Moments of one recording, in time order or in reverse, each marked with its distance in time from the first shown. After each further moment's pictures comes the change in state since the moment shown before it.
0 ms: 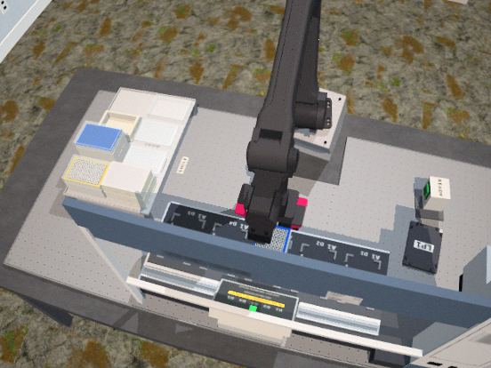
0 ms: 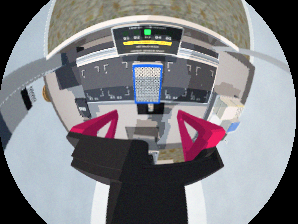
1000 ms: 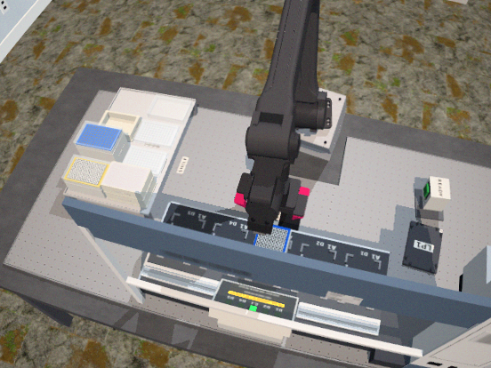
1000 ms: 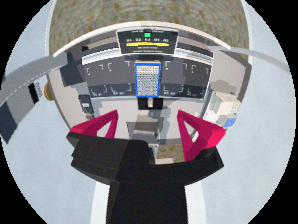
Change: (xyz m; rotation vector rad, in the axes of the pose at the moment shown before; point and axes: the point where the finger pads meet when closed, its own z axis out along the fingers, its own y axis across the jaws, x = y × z) arm 0.001 0.000 -0.042 0.001 0.006 -0.001
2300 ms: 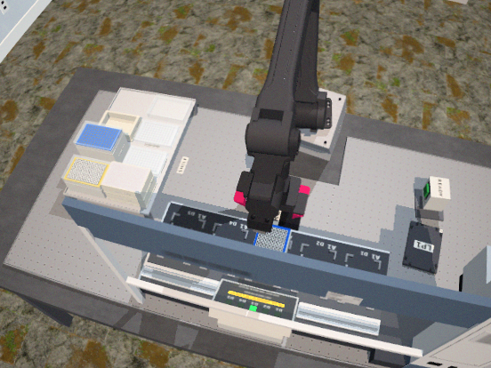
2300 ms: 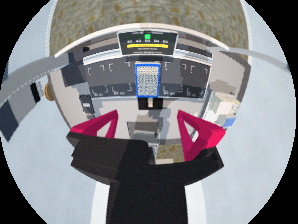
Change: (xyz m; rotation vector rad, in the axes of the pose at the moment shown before) arm -0.002 0.000 -0.008 -0.001 -0.008 0.001
